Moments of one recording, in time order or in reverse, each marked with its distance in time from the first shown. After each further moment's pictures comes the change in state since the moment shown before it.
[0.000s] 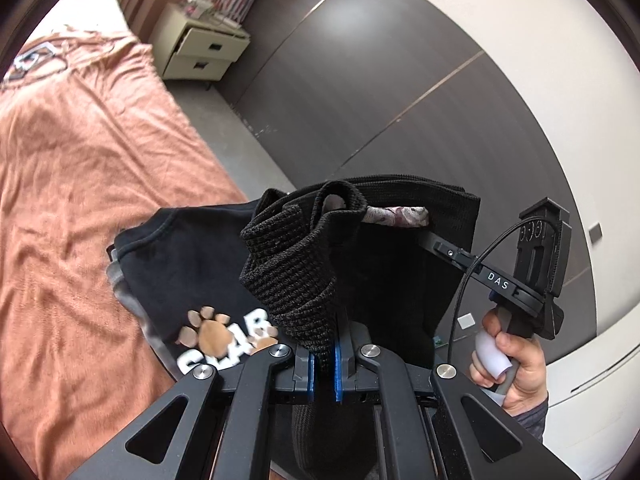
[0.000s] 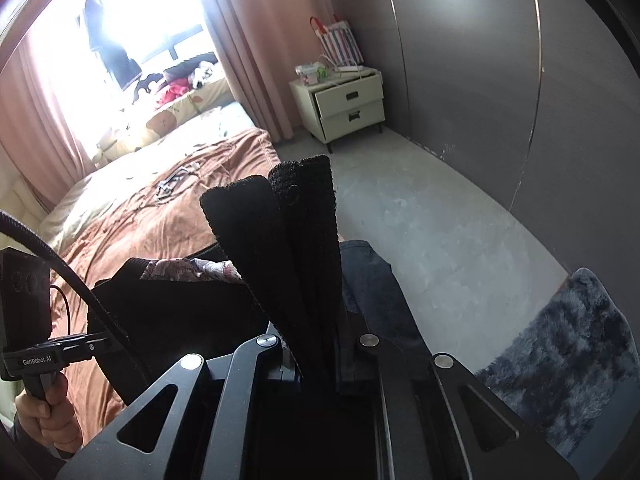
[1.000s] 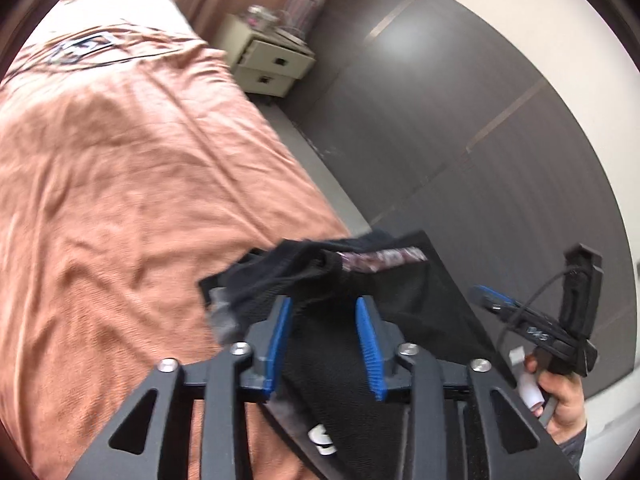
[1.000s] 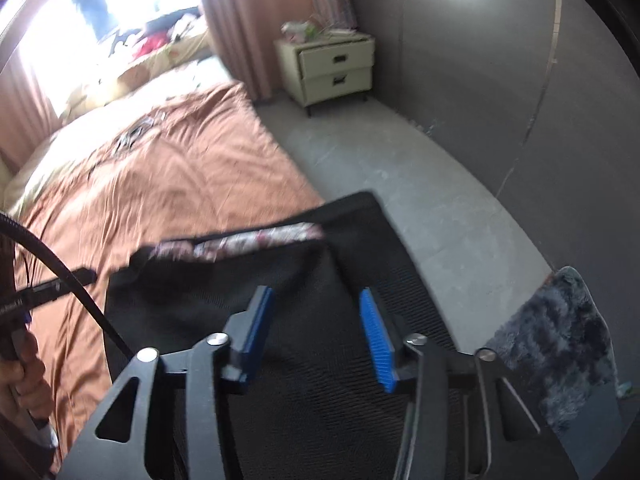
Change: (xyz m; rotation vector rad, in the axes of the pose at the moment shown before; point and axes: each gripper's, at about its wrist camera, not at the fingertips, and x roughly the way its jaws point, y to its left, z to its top) left arm 0.022 0.086 0.020 -0.027 -0.081 0.179; right arm 0.042 0.000 -0.005 -0.070 0.144 -0.122
